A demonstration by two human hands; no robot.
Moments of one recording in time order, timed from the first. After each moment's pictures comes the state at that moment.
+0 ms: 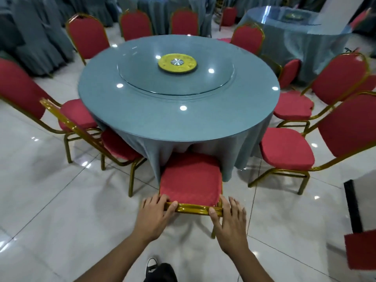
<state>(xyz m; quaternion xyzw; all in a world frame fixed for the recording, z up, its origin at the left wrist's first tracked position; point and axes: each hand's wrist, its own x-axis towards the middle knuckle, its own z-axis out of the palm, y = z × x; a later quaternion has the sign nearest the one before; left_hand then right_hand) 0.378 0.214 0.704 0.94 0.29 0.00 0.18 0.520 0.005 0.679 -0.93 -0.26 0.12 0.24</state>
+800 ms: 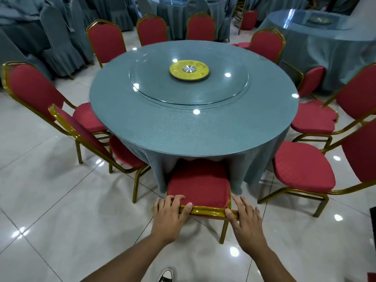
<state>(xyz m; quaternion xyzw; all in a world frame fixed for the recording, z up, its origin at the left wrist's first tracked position) 0.478 0.217 0.689 0.90 0.37 0.02 0.23 0.657 0.016 0.669 -0.90 -0.33 0.18 0.22</state>
